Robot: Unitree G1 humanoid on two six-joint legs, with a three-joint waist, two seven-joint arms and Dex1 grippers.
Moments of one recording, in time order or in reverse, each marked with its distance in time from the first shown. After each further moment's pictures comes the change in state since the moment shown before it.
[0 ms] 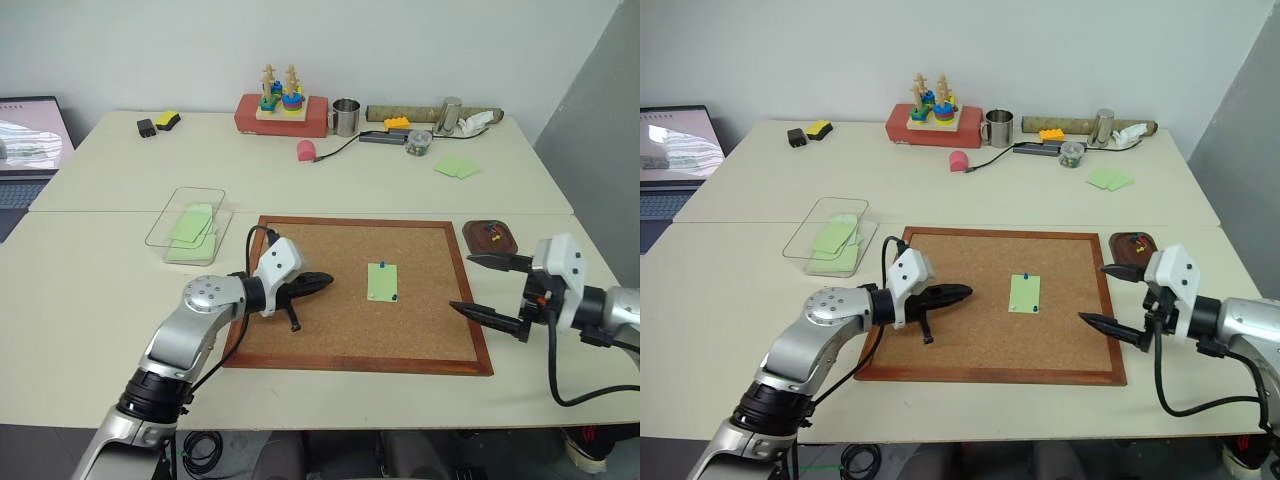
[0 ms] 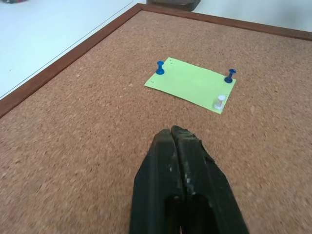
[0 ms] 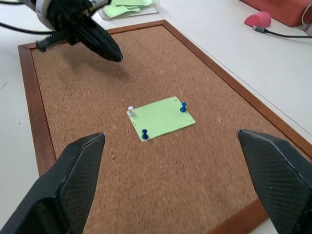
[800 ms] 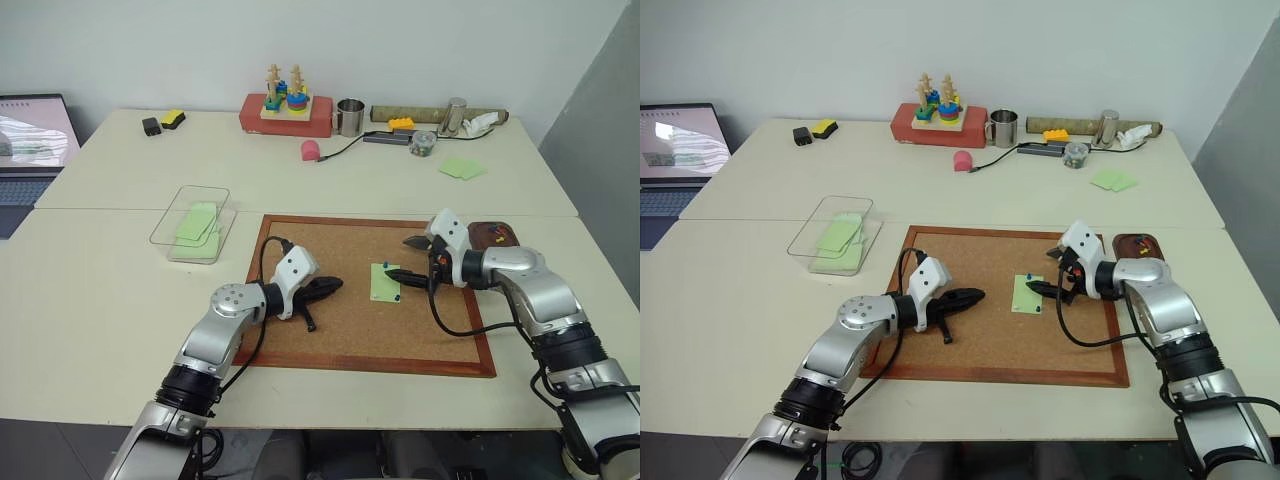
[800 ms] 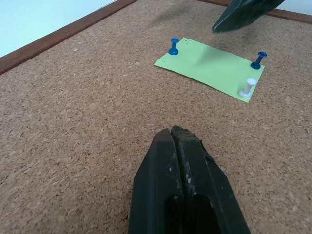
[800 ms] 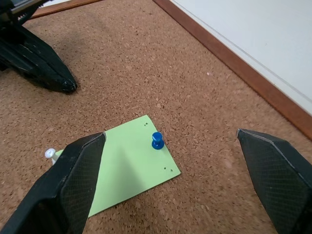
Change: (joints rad) left arm -0.014 -0.105 -0.021 0.190 0.078 -0.126 0.031; right arm -0.506 0.313 0.395 0.646 -0.322 -0.078 -0.043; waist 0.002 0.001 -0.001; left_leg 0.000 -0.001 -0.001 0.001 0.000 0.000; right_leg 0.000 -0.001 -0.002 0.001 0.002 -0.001
